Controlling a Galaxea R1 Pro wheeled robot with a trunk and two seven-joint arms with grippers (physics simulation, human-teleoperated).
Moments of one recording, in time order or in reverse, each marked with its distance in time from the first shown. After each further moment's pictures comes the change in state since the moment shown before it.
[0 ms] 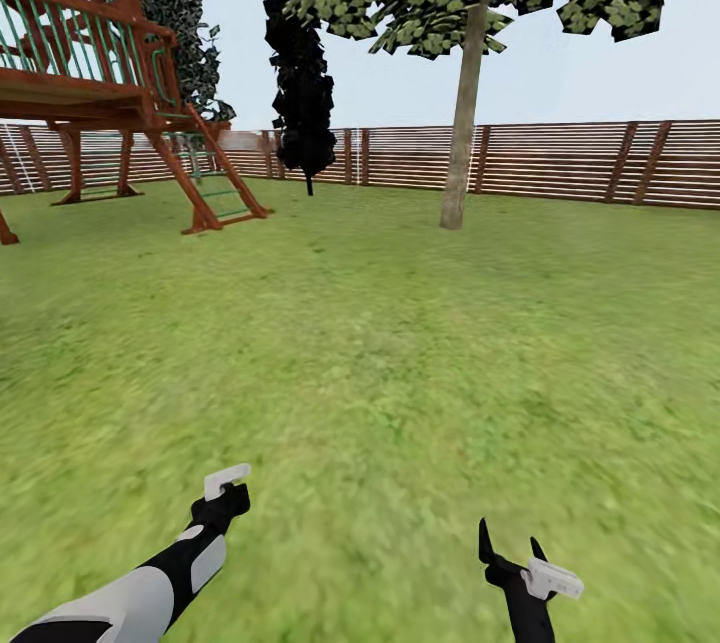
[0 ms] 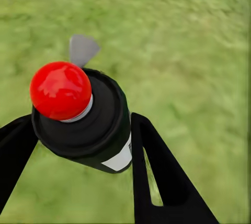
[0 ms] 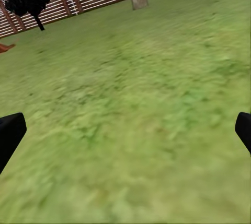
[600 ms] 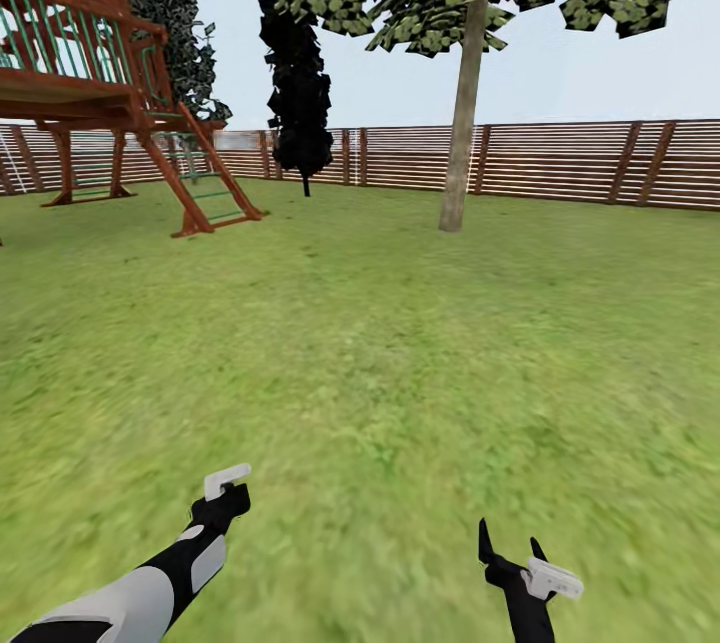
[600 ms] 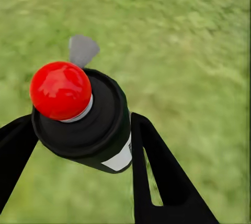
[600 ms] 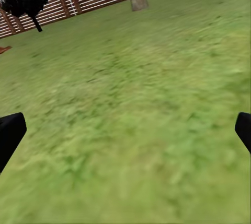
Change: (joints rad) left arm 0.000 -0.001 0.000 0.000 0.000 0.000 0.000; right arm 0.000 0.000 0.000 0.000 0.000 0.000 0.000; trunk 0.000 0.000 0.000
